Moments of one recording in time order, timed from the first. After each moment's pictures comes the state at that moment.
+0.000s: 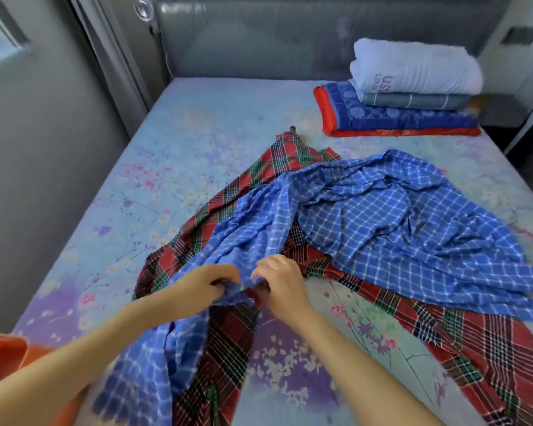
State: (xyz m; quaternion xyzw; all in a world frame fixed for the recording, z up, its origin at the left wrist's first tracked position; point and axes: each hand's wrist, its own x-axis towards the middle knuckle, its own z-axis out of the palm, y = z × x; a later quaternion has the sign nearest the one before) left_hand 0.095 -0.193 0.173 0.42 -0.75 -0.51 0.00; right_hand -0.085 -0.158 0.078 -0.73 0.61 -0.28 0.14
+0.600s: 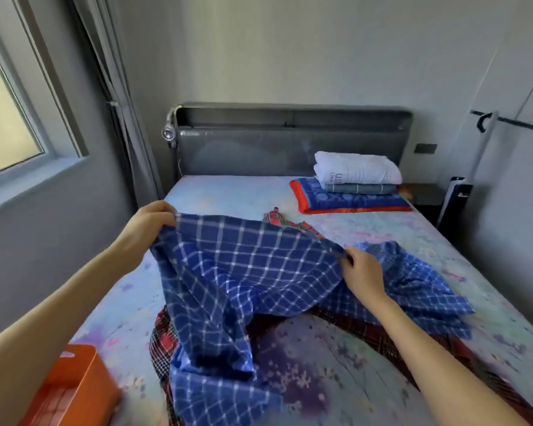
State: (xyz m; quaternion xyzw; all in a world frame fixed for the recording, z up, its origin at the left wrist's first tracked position) left_hand 0.199 -0.102 0.397 0.51 -0.61 -0.45 0.41; right_hand -0.155 0.001 0.283 -0.54 0.75 -0.38 0.05
